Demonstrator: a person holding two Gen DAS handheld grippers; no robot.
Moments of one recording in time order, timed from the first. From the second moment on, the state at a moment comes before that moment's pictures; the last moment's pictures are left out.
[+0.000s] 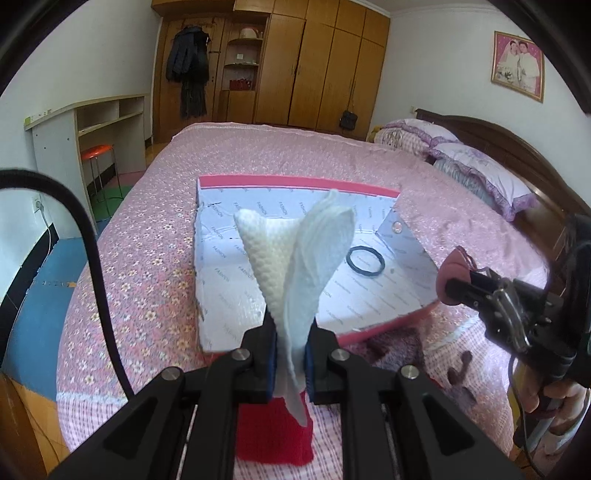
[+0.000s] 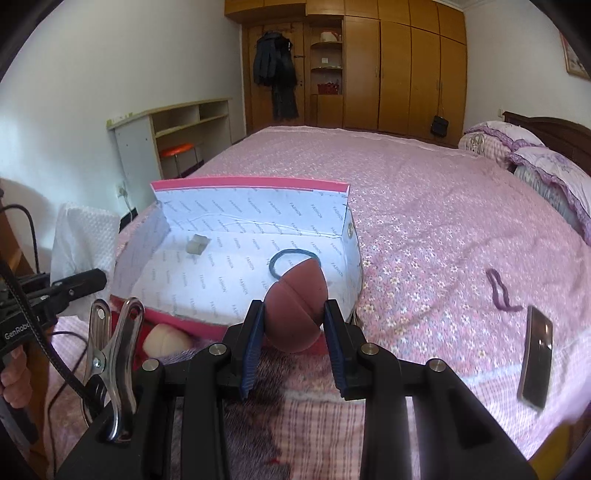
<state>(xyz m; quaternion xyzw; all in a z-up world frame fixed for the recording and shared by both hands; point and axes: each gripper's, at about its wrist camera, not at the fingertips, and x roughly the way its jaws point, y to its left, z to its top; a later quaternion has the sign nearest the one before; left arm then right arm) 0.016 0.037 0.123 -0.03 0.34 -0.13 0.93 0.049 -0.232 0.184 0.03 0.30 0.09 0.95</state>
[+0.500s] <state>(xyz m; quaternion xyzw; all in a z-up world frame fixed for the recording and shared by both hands) 0.083 0.022 0.089 -0.01 0.39 -0.12 0.91 0.097 -0.224 0.150 0.02 0.34 0.08 0.94</state>
